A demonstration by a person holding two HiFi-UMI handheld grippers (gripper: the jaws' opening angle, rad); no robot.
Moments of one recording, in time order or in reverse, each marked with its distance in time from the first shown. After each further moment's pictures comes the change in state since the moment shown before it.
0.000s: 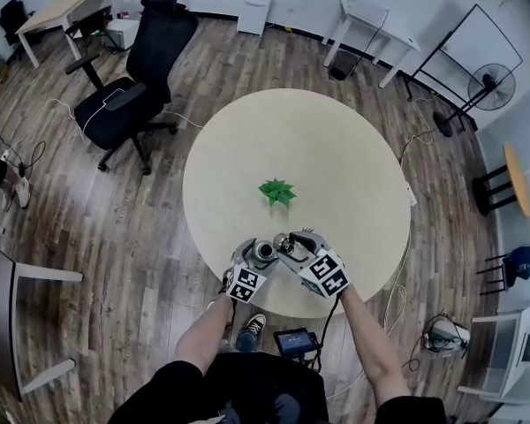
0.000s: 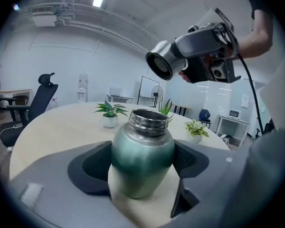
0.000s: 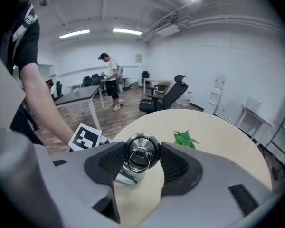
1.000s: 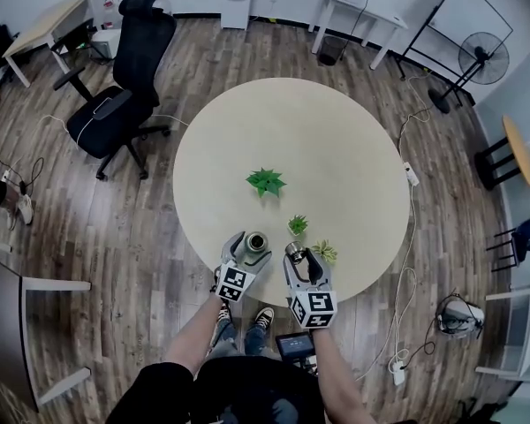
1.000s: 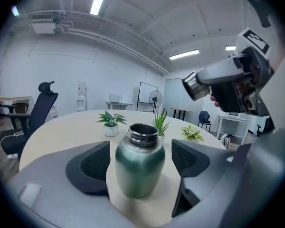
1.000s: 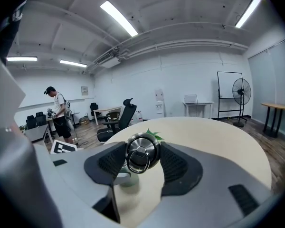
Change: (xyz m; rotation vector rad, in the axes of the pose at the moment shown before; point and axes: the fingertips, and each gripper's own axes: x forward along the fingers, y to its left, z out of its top) left arm -0.023 -0.002 0.018 0.054 -0.069 0.005; right arm -0.067 0.005 -0.054 0.466 -0.359 -0.543
